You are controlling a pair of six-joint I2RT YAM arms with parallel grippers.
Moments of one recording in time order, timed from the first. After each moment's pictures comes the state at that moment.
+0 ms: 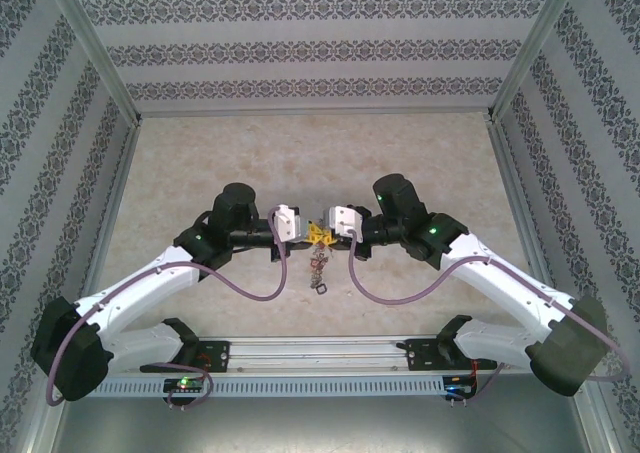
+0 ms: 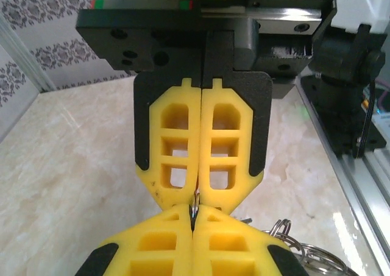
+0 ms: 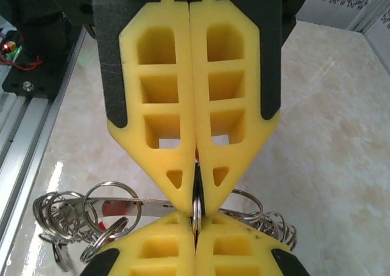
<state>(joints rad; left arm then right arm) -0.63 1.13 0.79 -0.08 0.70 0.56 0.68 1.15 0.91 -0.42 -0.61 -0.66</state>
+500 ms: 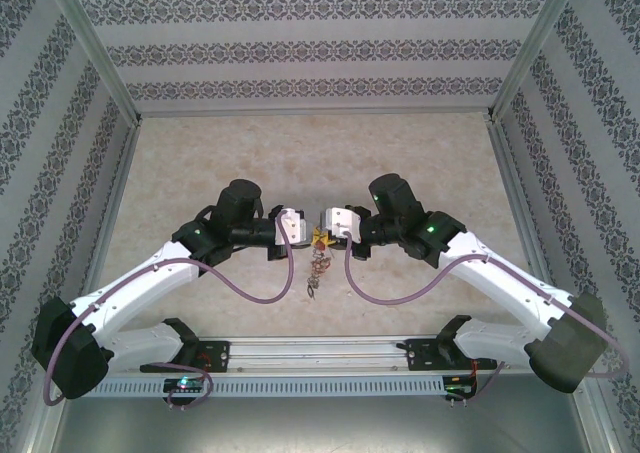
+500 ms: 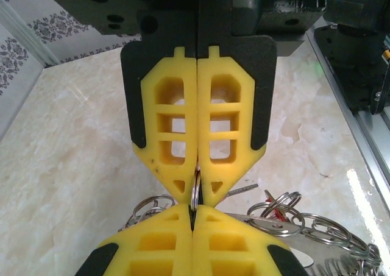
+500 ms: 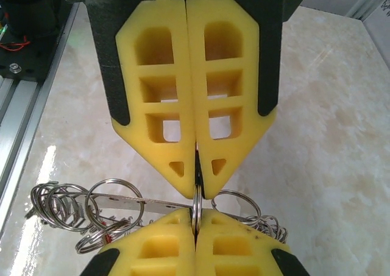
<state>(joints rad) -0.64 1.14 0.86 -0.25 0.60 0.68 0.69 1.16 0.94 -0.46 -0.56 -0.69</state>
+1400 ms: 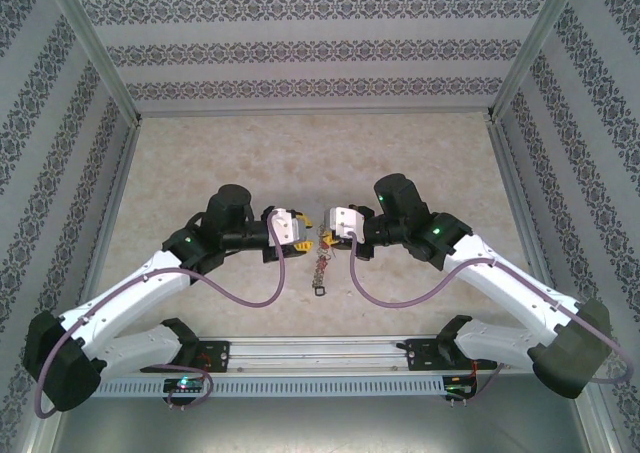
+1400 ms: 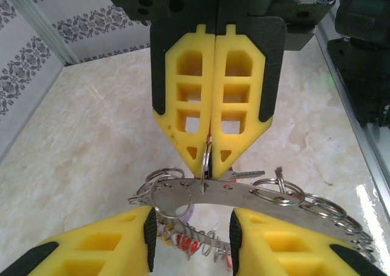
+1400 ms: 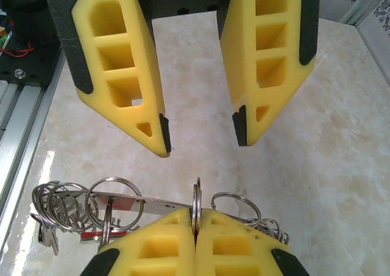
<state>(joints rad) -0.64 1.06 0.81 -0.22 0.58 0.61 0.69 1.12 0.94 -0.47 -0.57 -0.69</state>
